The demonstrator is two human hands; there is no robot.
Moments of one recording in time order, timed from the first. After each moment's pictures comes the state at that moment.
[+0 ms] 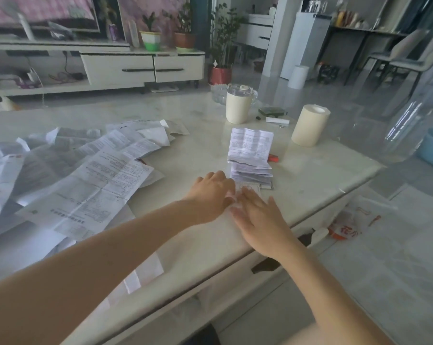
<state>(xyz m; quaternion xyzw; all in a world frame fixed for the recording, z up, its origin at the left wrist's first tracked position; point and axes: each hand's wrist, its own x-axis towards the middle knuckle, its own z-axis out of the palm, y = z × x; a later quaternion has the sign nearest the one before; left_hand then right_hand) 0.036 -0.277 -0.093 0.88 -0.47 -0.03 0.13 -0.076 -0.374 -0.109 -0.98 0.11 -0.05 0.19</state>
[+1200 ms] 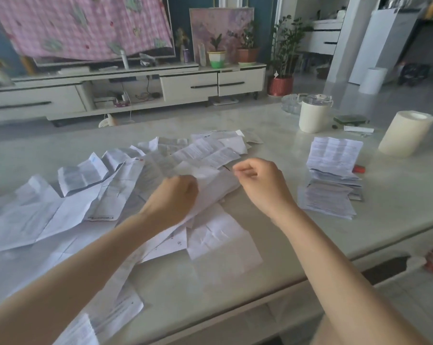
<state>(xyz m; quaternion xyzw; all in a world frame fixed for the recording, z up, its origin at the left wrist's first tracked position) 0.060 -0.085 -0.055 0.94 -0.22 0.05 0.25 0.008 -0.250 -0.046 -0.85 0.10 -0.17 0.48</state>
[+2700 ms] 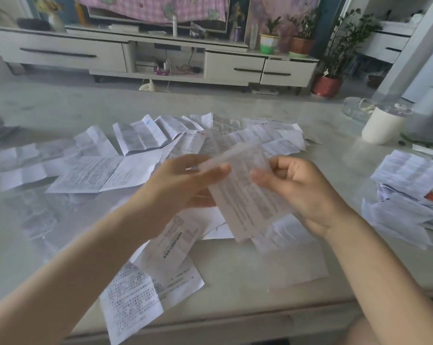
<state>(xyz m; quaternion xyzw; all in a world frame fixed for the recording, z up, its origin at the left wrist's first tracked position) 0.018 0.013 -0.034 0.68 -0.08 -0.15 0.71 0.009 -0.182 -0.035 -0.78 -0.04 0.00 0.63</state>
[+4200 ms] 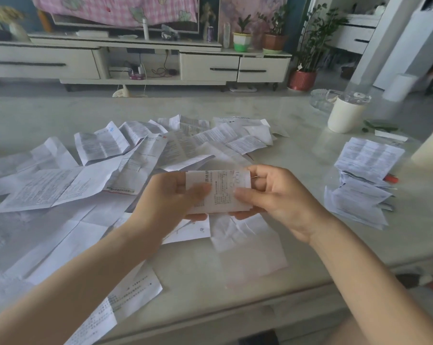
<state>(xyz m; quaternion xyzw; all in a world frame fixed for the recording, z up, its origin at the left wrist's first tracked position) 0.010 -0.040 -0.050 0.74 -0.07 -0.07 0.66 -0.012 -0.218 -0.039 -0.74 -0.05 0.04 0.67</state>
